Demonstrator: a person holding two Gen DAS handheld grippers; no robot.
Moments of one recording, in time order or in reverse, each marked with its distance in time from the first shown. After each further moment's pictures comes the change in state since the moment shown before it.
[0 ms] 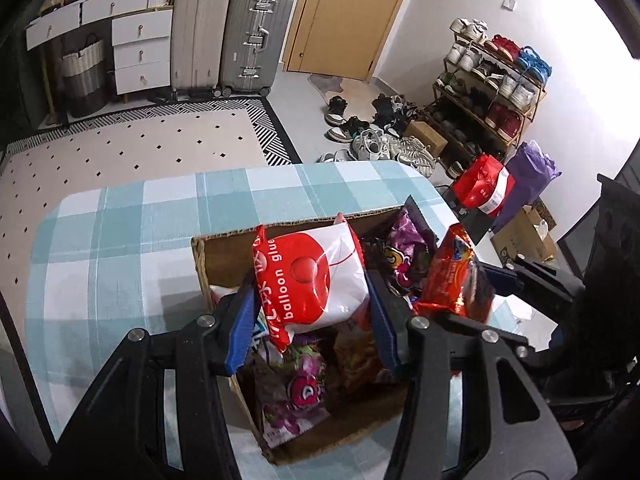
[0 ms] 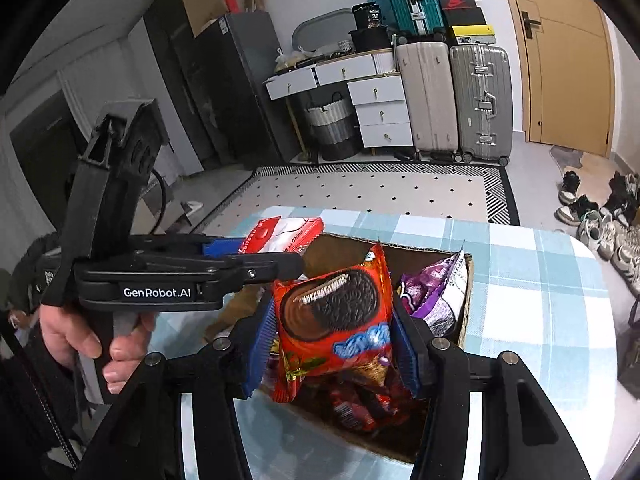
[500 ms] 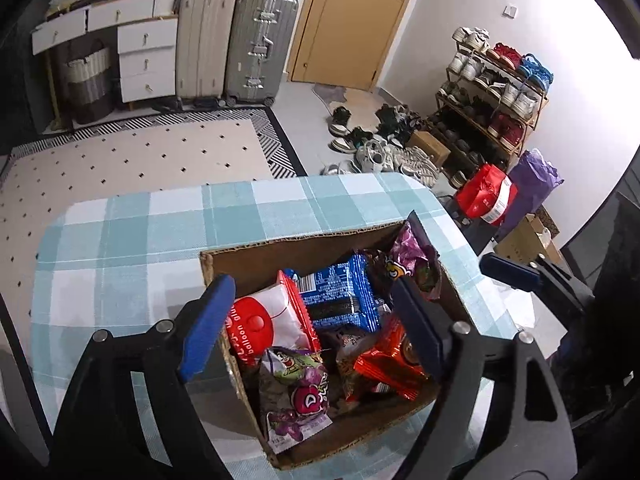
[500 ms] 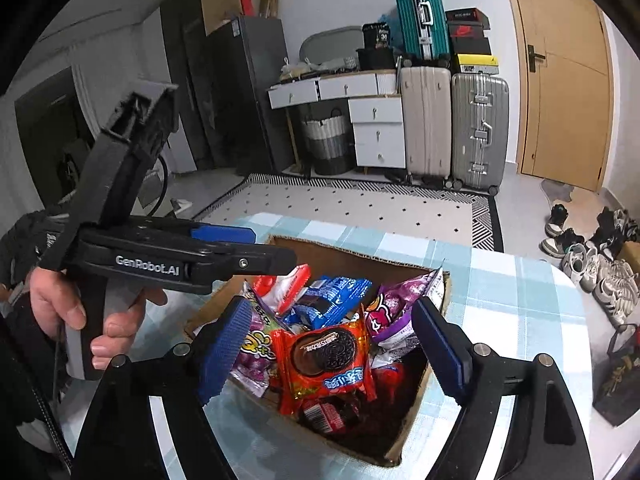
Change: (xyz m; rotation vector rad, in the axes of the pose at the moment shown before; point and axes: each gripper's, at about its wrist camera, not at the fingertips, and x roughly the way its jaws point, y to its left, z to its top) left arm -0.009 0.001 0.002 -0.009 -0.044 0.020; right arm -0.012 -0.005 -0.007 -0.080 -0.074 -0.047
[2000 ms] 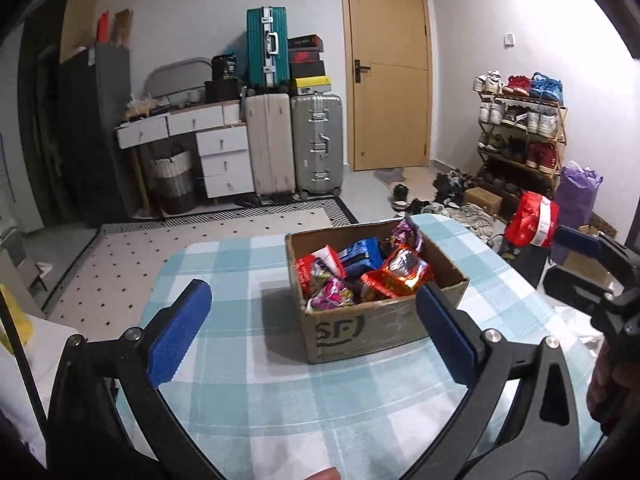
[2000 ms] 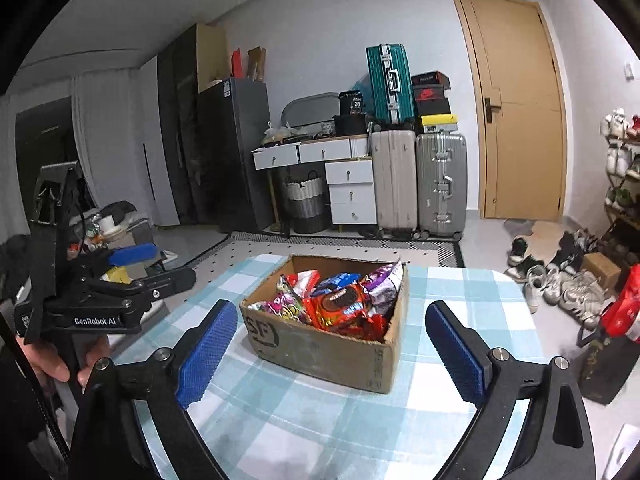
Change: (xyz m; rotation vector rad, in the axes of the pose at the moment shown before) left arm -0.189 -0.084 -0.160 0.121 -0.380 0.331; right arm -0.159 0.053 -0.084 0.003 -0.253 -0.121
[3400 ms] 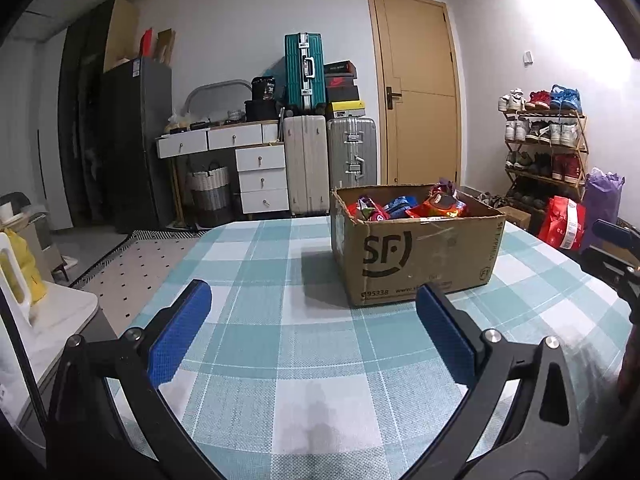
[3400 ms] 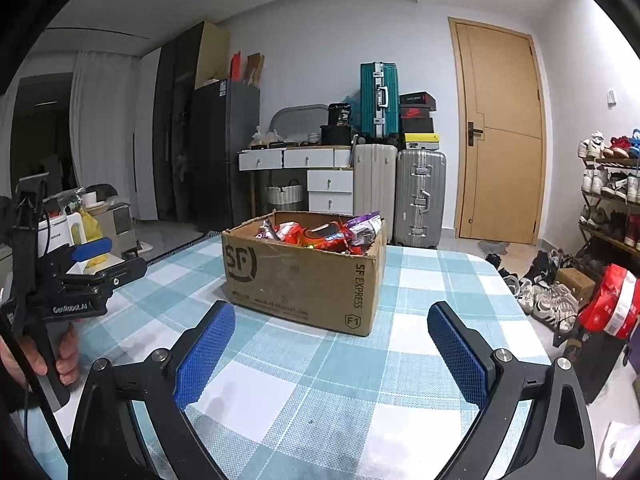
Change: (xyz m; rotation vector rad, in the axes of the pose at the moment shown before) left arm 0.006 0.021 -0.140 -0.042 -0.135 0.113; right arm -0.010 0.009 -0.109 -0.070 -0.074 -0.117
